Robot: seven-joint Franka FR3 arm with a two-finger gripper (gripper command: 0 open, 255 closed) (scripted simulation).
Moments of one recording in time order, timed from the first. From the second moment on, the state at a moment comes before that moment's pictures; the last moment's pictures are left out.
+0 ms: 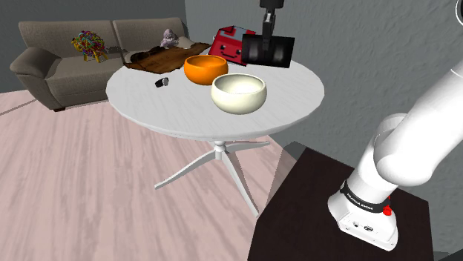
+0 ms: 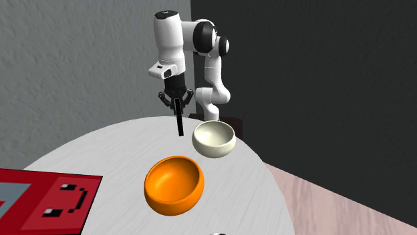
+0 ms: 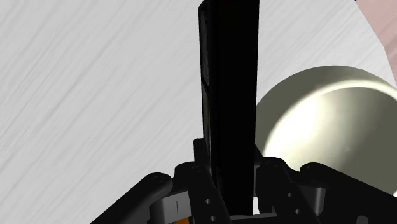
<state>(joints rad) 0.05 -0.21 -0.16 -1.73 -0.04 1.51 -0.50</state>
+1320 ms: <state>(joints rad) 0.15 -0.11 -0.01 -1.43 0.00 1.31 -0.26</state>
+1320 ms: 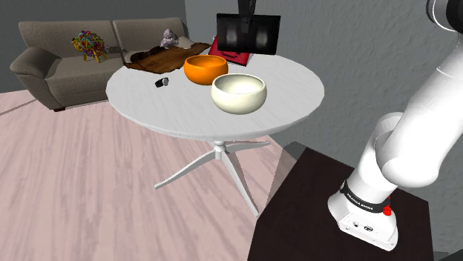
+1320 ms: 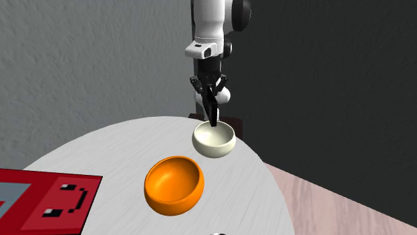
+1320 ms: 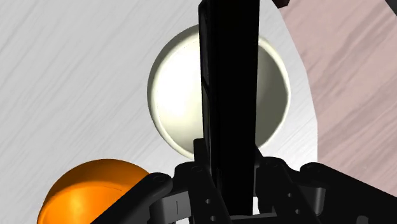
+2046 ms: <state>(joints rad) 0.17 -0.15 0.01 -1.60 0.00 1.43 -0.21</state>
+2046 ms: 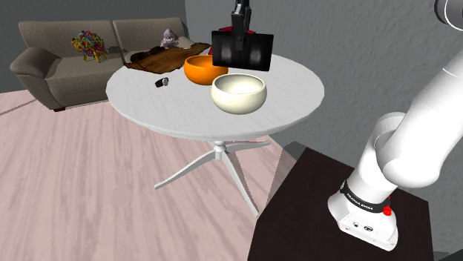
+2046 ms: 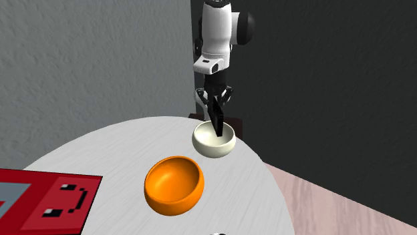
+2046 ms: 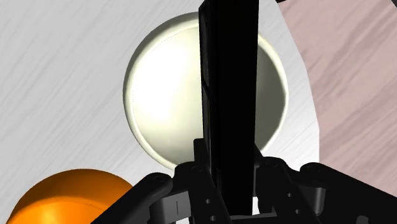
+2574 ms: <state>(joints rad) 0.17 -0.20 0.01 -1.76 0.00 1.55 -0.21</state>
